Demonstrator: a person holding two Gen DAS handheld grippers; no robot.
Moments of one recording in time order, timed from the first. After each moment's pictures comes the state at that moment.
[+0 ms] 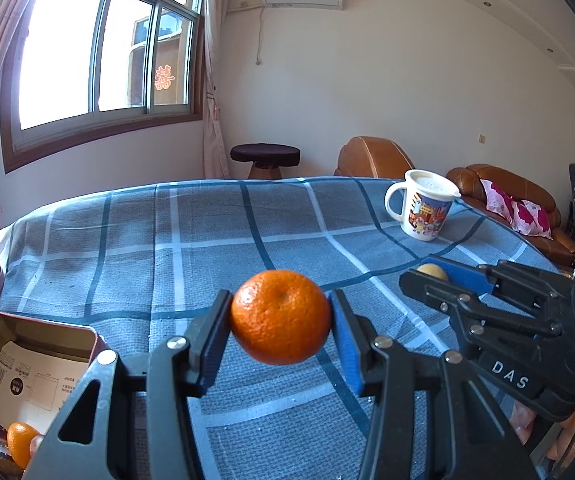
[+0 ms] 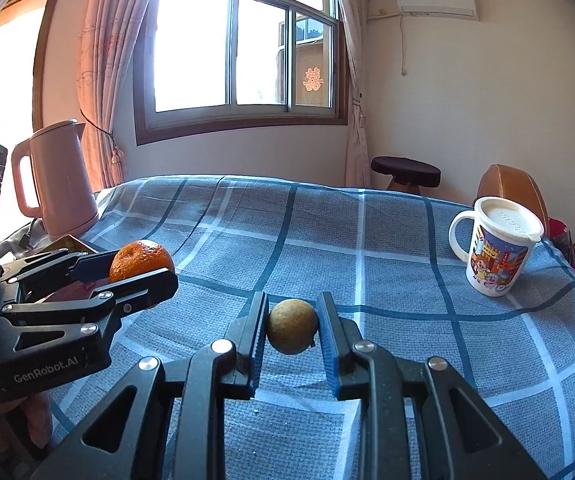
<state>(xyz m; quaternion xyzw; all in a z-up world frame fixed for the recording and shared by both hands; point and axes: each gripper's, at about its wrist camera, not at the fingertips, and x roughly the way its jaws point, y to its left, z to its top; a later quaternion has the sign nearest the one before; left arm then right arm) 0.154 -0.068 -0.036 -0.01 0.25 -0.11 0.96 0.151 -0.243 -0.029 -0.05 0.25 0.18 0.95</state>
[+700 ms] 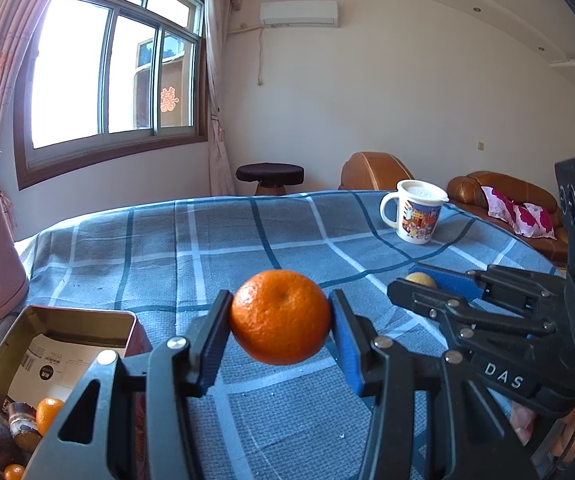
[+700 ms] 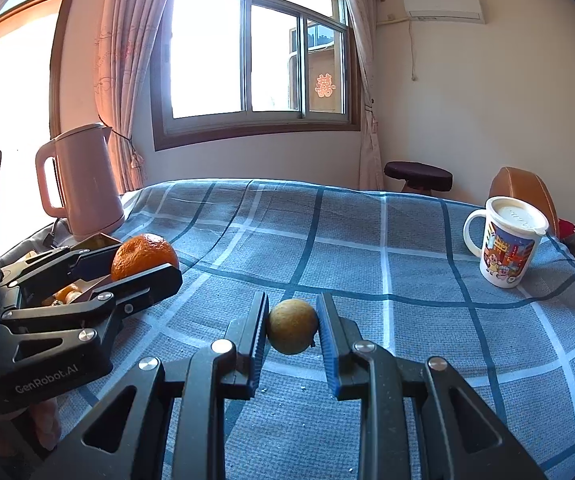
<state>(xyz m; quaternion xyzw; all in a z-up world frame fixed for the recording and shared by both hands) 0.107 -0.057 -0.029 0.01 0.21 -0.10 0.97 0.117 -0.230 -0.026 -0.04 0.24 0.20 0.95</state>
